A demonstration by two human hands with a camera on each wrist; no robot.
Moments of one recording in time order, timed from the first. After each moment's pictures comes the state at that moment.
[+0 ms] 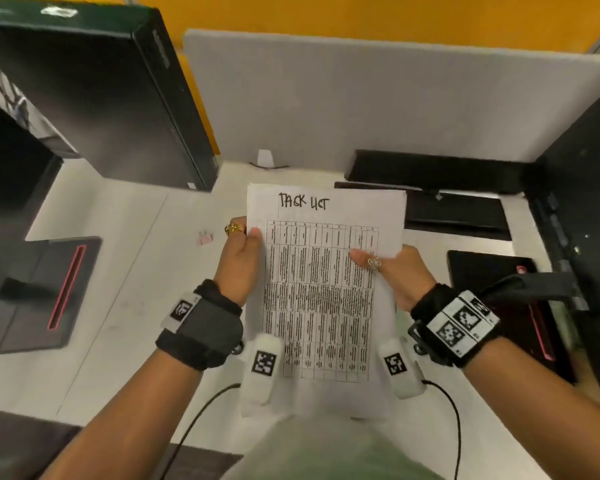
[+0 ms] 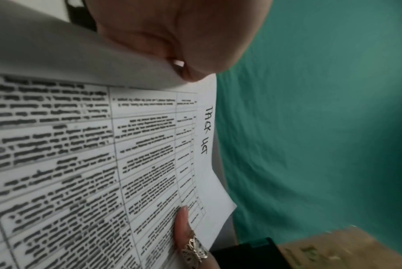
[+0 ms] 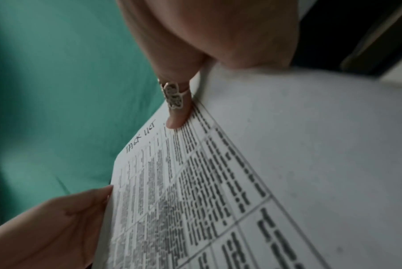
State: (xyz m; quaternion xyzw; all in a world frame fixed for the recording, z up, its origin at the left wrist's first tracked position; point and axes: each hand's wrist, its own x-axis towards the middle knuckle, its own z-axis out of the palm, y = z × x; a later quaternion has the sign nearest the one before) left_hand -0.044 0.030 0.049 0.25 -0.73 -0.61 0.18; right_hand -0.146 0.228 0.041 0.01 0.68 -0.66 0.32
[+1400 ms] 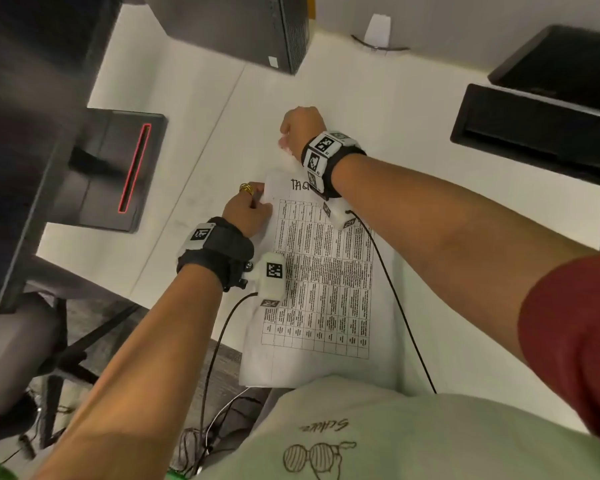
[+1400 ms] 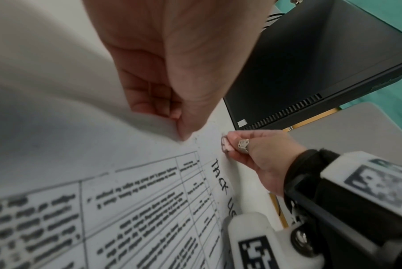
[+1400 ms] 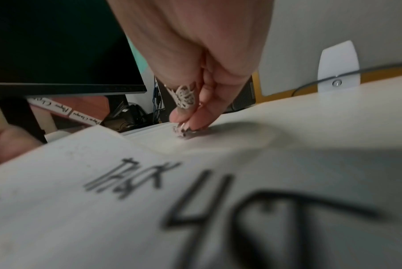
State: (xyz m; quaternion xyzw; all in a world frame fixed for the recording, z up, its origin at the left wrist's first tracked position) left_hand 0.031 -0.080 -0.070 0.48 -0.76 -0.43 -0.05; right_hand -0.141 -0.079 -0.068 -0.39 0.85 -0.23 0.27
